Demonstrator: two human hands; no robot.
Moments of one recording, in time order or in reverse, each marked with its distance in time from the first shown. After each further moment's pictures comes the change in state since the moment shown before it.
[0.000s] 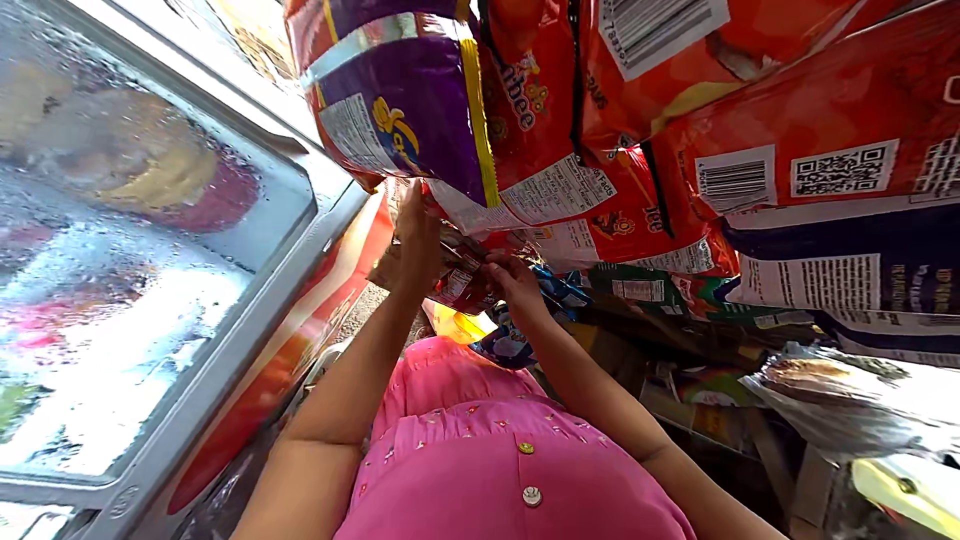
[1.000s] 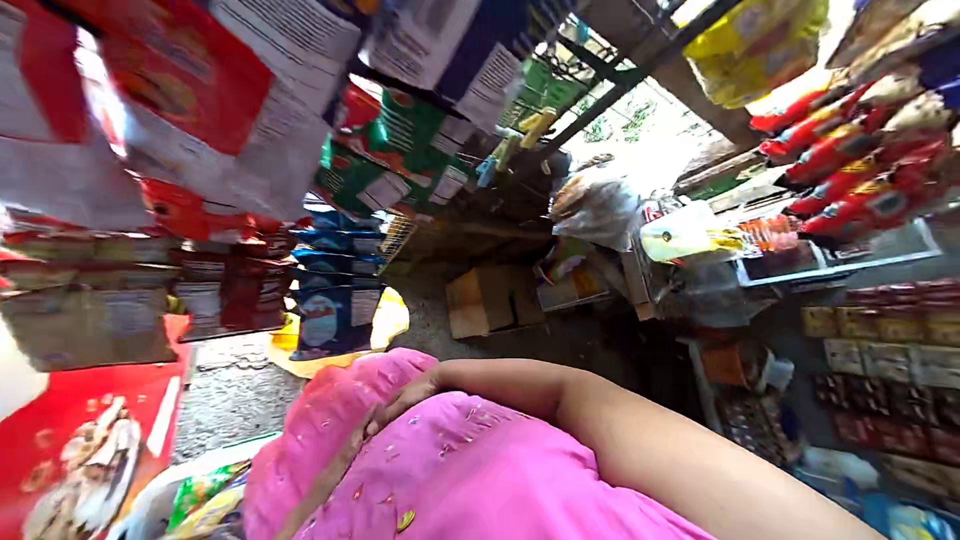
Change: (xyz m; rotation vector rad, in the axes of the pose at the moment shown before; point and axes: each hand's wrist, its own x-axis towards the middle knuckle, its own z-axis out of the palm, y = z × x) left_hand -0.355 -0.073 0.056 -0.690 -1.068 -0.300; right_hand -0.194 0.142 -0.100 -0.388 -0.897 0.361
